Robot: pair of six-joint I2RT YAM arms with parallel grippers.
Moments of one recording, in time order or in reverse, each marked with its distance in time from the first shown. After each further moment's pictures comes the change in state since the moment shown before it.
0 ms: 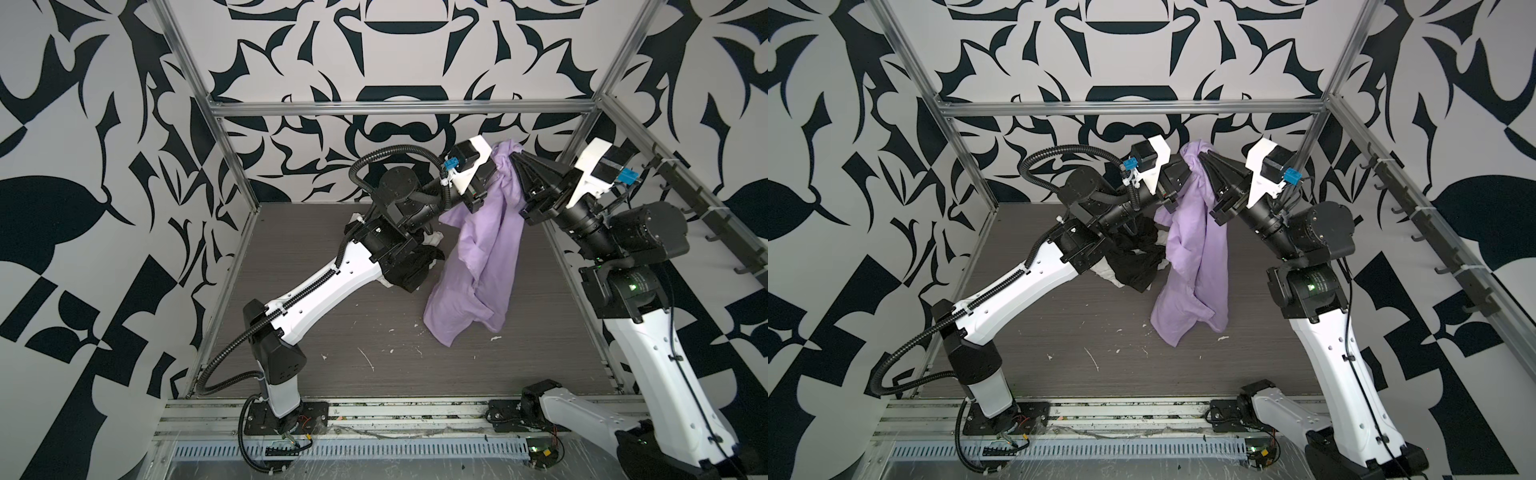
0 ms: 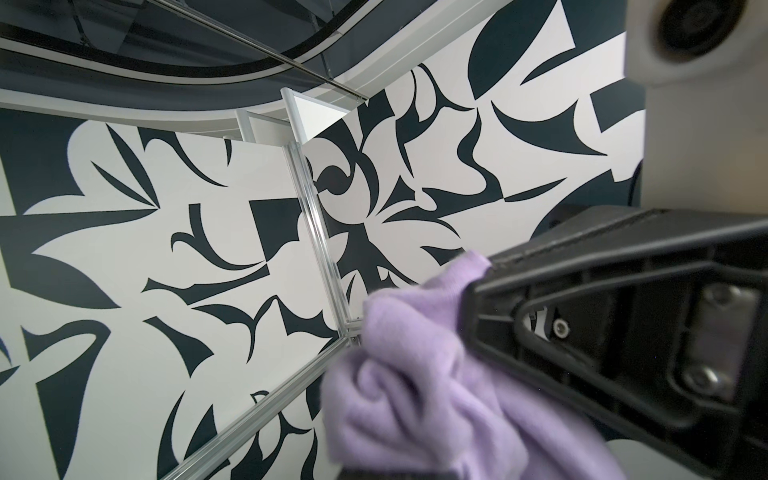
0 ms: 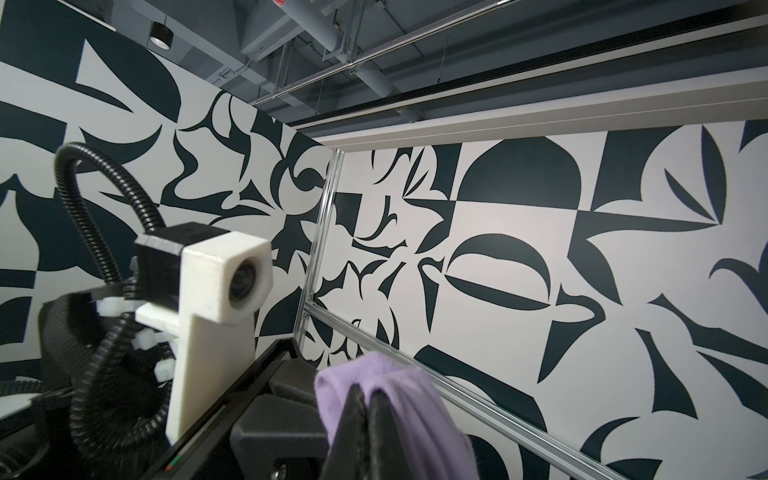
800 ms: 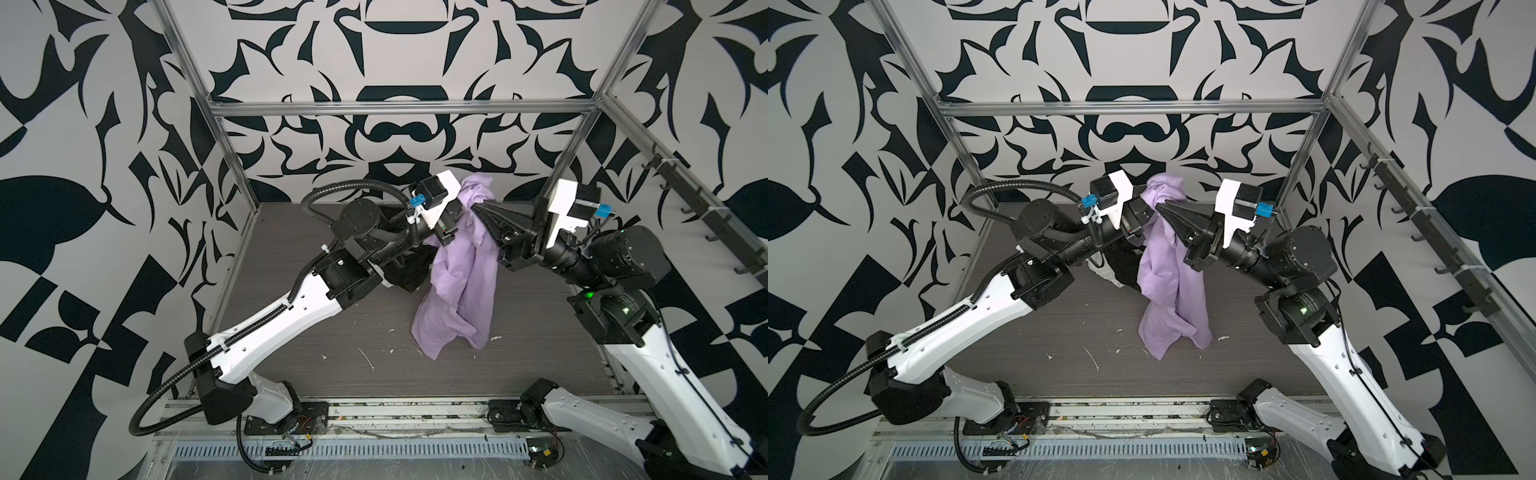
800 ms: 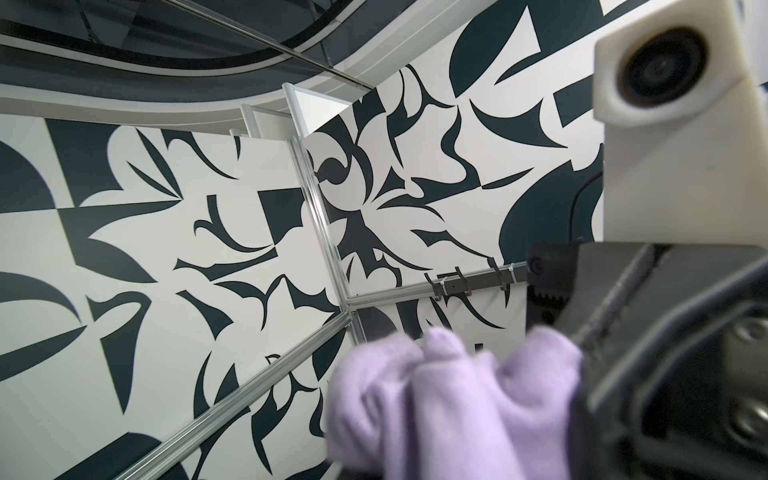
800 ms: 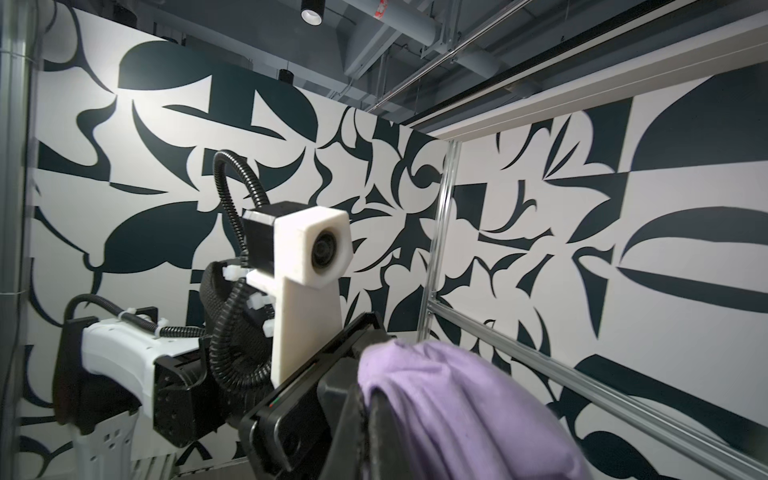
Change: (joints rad) left arm -0.051 -0.355 -0.410 0.001 -0.082 0.044; right arm 0.334 -0.063 -0.124 -0.037 -0.023 0.056
